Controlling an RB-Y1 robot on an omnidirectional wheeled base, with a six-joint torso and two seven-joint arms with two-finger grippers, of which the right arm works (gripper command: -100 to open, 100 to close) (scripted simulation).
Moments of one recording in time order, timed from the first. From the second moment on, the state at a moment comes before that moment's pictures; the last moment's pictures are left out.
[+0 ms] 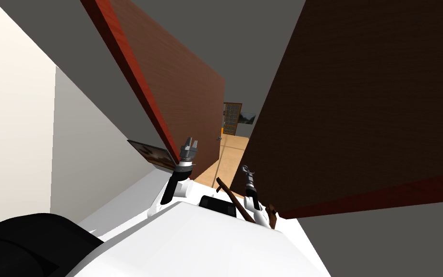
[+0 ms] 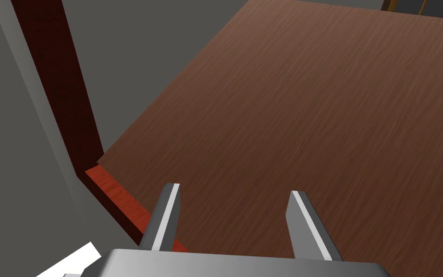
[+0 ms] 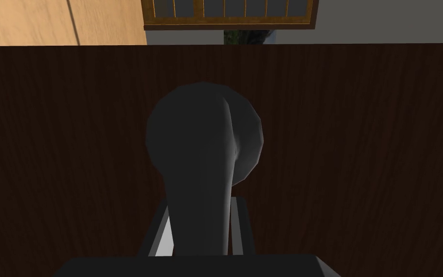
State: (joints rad) arm -0.16 -0.07 -0.13 -0.60 -0.07 -0.81 0.00
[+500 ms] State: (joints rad) arm -0.16 -0.07 -0.15 -0.59 -0.08 -0.81 0.03
